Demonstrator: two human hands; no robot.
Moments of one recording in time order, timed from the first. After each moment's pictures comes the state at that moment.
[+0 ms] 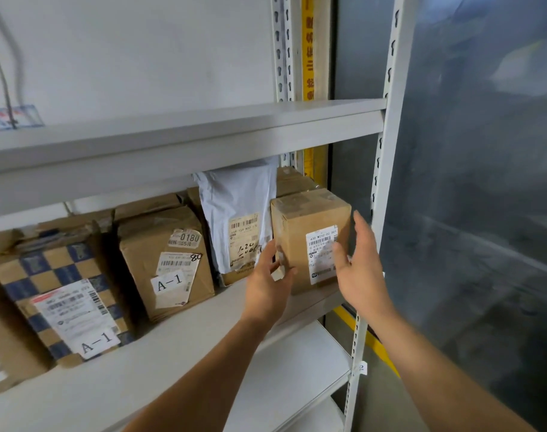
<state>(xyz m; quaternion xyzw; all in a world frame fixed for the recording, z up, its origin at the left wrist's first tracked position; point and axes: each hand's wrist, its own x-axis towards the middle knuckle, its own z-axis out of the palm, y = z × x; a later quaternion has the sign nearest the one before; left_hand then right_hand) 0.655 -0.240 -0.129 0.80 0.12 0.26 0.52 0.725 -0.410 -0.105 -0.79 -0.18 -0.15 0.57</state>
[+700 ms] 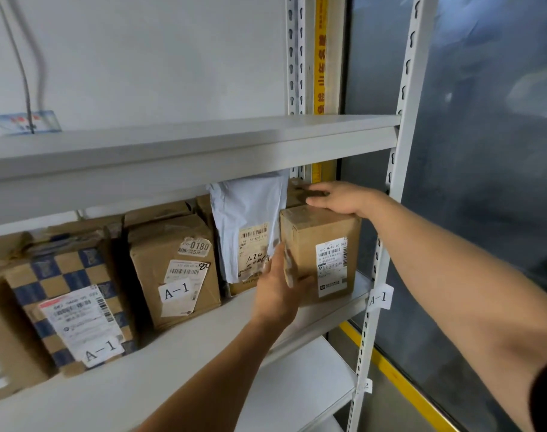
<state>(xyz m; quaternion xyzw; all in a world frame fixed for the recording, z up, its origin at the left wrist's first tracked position) 0.671 -0.231 -0.123 0.85 0.10 0.25 0.46 0.842 -0.361 0.042 -0.92 -0.31 0.06 0.24</state>
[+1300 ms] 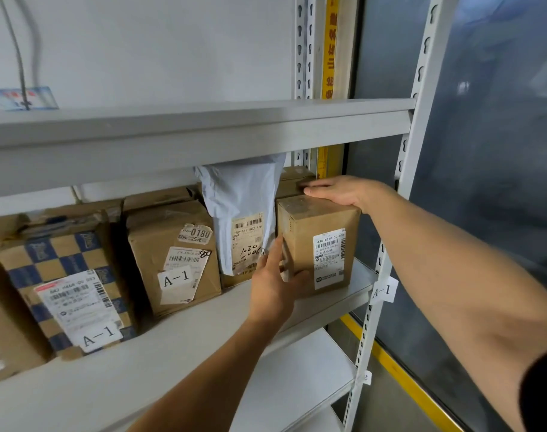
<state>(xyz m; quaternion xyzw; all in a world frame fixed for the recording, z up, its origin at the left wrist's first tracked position) 0.667 -0.224 -0.139 0.83 0.13 0.28 0.47 0.859 -0.346 0.025 -0.91 -0.27 0.11 0.28</state>
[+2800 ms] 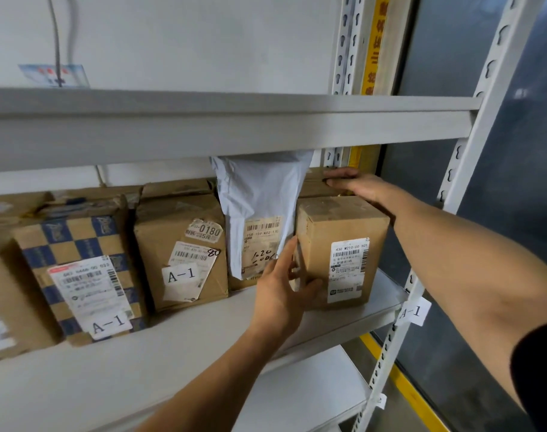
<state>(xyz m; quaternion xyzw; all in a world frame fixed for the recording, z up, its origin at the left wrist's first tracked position) 0.655 -0.204 -0.142 0.82 0.11 0.30 0.47 0.926 -0.308 0.004 -0.86 -0.31 0.09 0.40</state>
